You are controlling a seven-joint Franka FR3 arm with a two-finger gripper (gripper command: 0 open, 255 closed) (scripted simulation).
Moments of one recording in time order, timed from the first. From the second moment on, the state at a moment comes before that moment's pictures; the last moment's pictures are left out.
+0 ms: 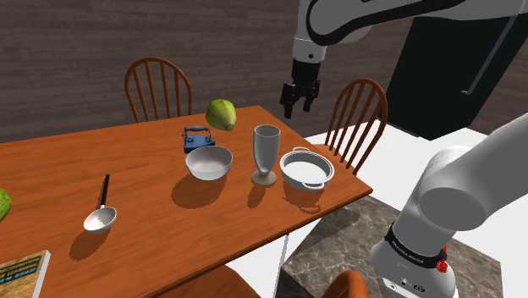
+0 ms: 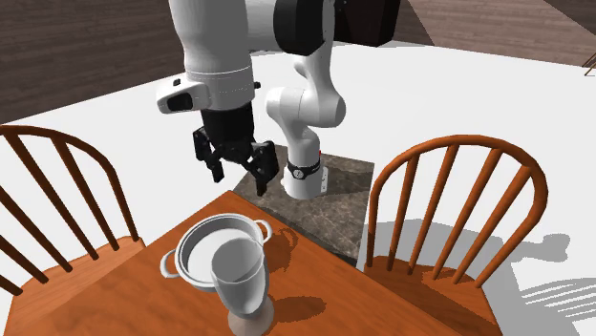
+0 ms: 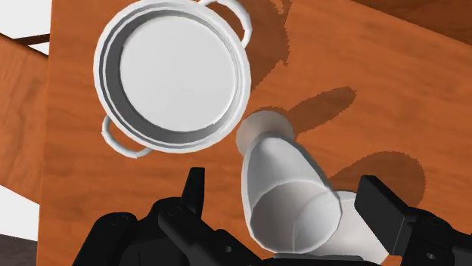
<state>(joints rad) 0.00 -0.47 0.02 -2.33 0.02 1.89 0.09</state>
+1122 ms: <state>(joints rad) -0.01 -0.12 0.01 -2.29 0.01 2.19 0.07</state>
